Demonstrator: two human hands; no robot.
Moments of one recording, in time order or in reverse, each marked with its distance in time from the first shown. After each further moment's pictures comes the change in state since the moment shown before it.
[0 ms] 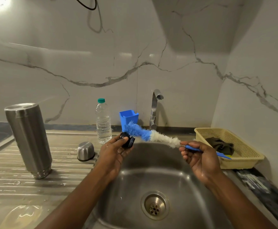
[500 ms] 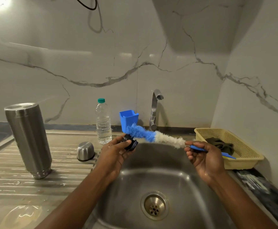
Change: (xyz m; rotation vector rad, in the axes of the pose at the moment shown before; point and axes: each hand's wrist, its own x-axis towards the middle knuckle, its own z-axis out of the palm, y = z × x) left_hand -0.002 -0.002 0.003 0.037 -0.041 -0.003; right_hand 0.001 -0.006 -0.004 0.009 0.036 -0.005
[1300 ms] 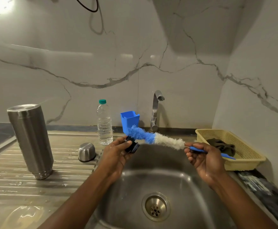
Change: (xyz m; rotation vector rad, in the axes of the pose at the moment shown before) left_hand -0.006 0.003 0.003 0.007 -0.001 -0.011; right_hand 0.002 0.000 -0.001 -0.017 0.000 0.022
